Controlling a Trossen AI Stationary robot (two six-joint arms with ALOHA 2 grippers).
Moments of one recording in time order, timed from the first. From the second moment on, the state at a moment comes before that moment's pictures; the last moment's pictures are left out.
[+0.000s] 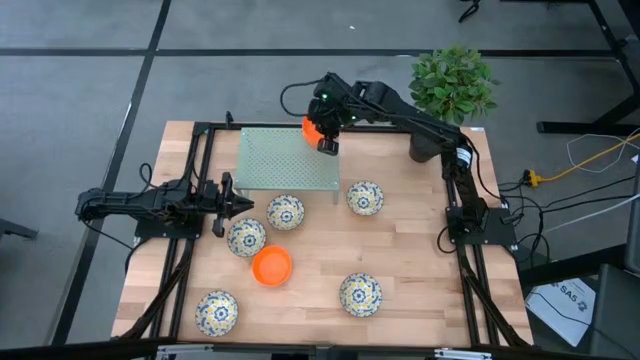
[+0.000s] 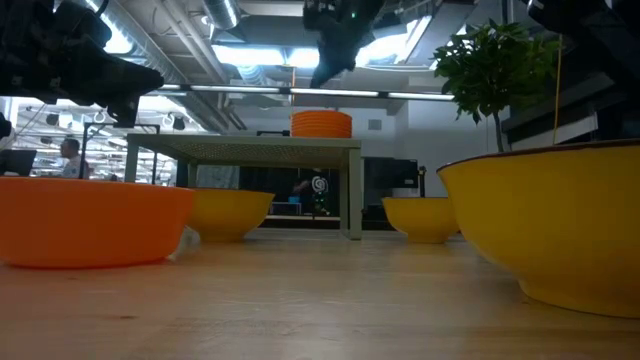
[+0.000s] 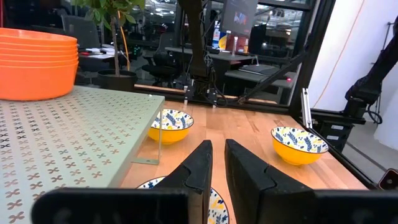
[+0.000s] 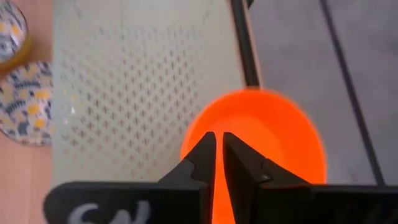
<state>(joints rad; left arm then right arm) 0.00 0.02 0.01 0.03 -0.03 -0.14 -0.38 2.05 2.36 -1.15 0.03 -0.32</state>
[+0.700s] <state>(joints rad) 0.00 0.02 0.01 0.03 -0.03 -0.14 -0.05 2.03 2.35 -1.14 -0.03 -0.29</state>
